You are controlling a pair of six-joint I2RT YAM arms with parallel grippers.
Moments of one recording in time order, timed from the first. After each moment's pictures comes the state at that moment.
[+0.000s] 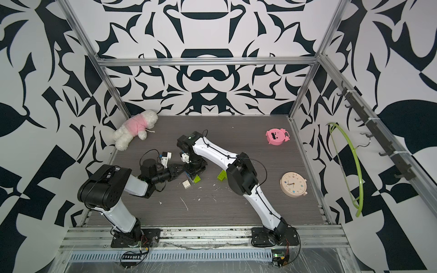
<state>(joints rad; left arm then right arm) -0.23 1.72 0.34 0.98 0.78 -0.94 0.87 2.33 2.18 -1.43 -0.22 0.16</state>
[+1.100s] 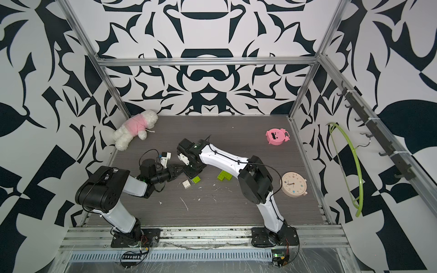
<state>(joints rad) -0.22 1.69 0.33 0.93 0.78 -0.92 0.91 2.07 1.79 -1.01 -0.14 0.16</state>
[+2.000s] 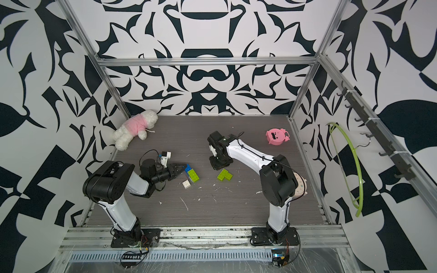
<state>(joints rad) -0.21 1.81 0.34 1.09 0.81 -0.96 0.64 1.84 1.44 -0.96 -0.08 0.25</state>
